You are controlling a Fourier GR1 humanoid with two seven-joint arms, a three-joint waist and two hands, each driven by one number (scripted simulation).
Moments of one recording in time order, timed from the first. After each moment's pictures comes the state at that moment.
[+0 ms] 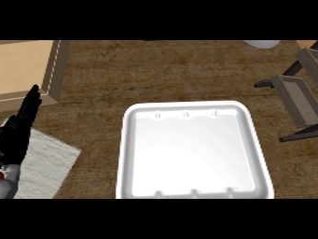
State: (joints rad) left arm -0.10 0.53 -0.17 -1.46 0.13 0.31 0.02; right arm 1.16 -0.58 0.15 -2.33 0.39 0.03 -0.14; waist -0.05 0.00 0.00
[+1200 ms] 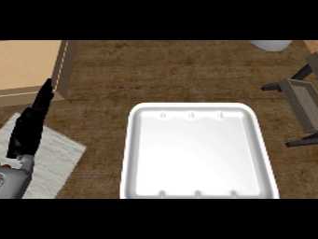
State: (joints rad) left arm -0.17 0.46 -0.17 -1.41 0.06 0.30 0.05; right arm 1.05 -0.52 0.72 -2.29 0.90 -0.05 0.50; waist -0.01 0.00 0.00
